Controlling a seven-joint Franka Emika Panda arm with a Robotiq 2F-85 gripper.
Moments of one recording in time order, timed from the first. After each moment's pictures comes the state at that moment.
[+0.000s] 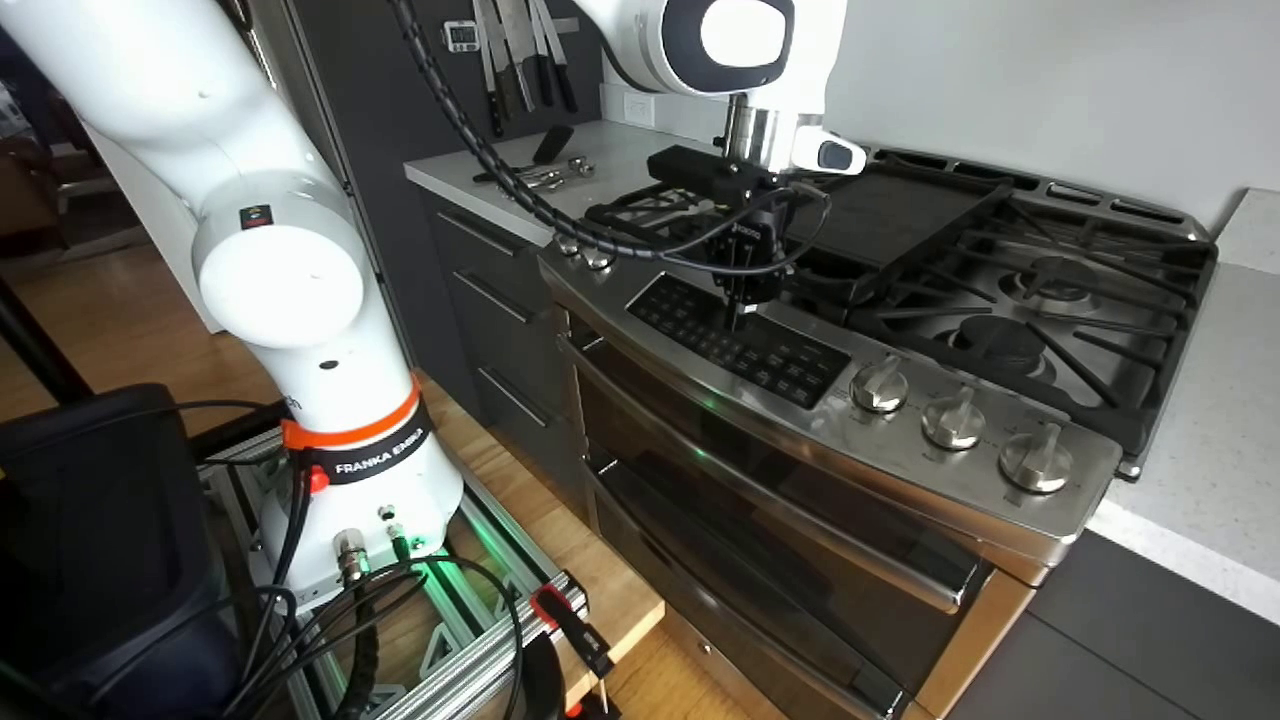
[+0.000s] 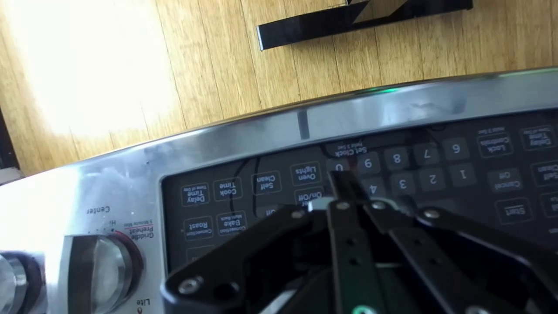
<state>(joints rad) -0.24 -0.23 -0.25 -2.49 -0.19 2.13 -0.20</state>
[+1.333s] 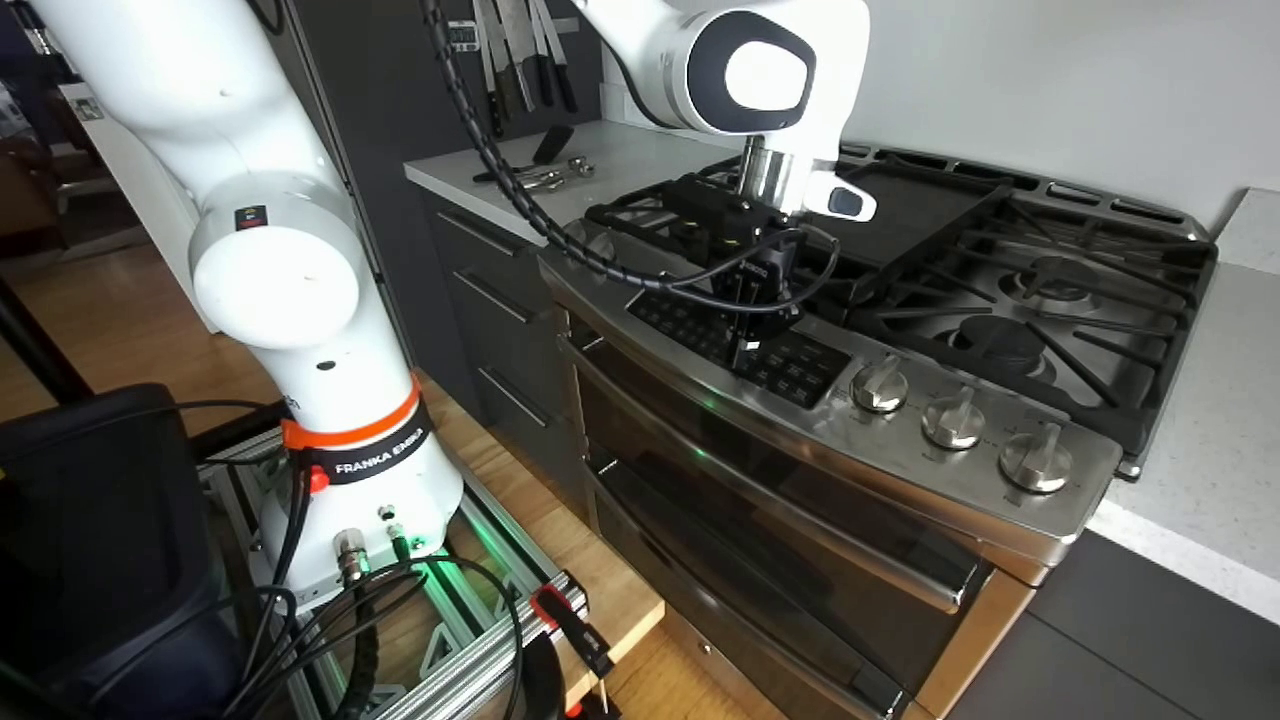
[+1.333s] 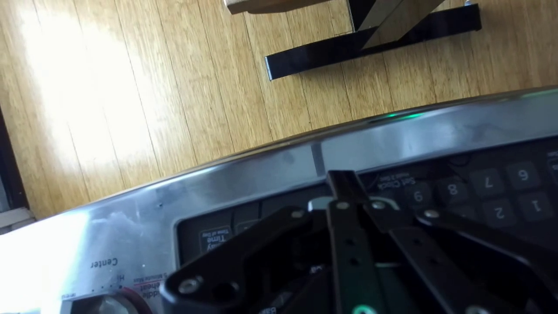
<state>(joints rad) -0.27 -0.12 -0.26 -2.47 -0.21 2.14 -0.18</state>
